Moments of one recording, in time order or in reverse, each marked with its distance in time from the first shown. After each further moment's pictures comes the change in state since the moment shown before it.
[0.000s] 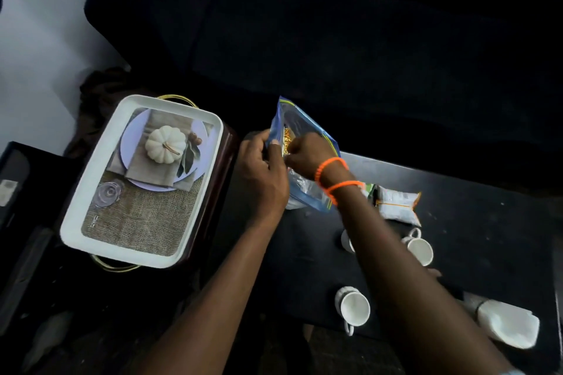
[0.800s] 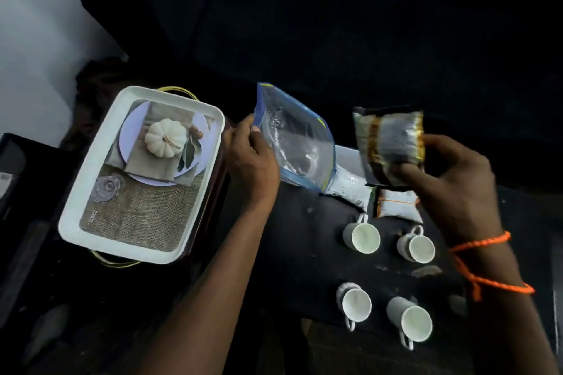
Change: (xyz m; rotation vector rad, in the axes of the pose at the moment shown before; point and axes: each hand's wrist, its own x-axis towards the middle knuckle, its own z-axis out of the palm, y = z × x) left_hand 0.026 -0.002 -0.005 0.081 0.135 -0.009; right_hand -0.130 0.069 -0.091 0.166 0.617 -0.088
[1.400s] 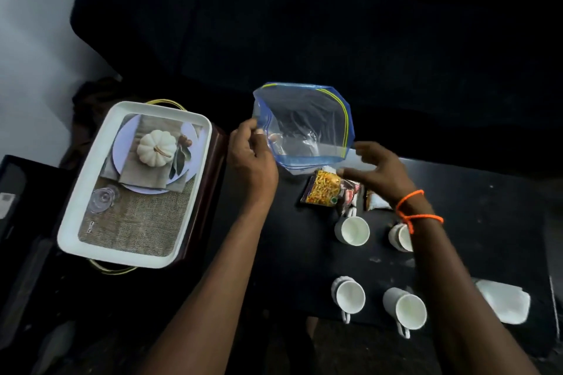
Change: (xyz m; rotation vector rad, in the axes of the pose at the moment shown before) left_hand -0.023 0.021 0.007 -0.157 -0.116 0.000; right_hand 0.035 0.089 0.056 0.114 -0.340 0.151
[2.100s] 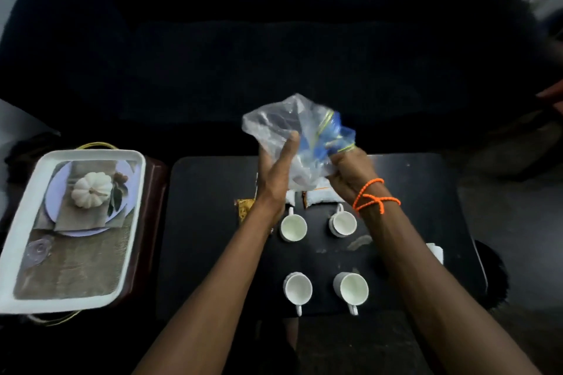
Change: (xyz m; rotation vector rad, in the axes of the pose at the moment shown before) left_hand -0.114 0.060 0.099 -0.462 -0.719 -0.326; right_hand -0.048 0.006 -0.074 1.017 0.219 0.175
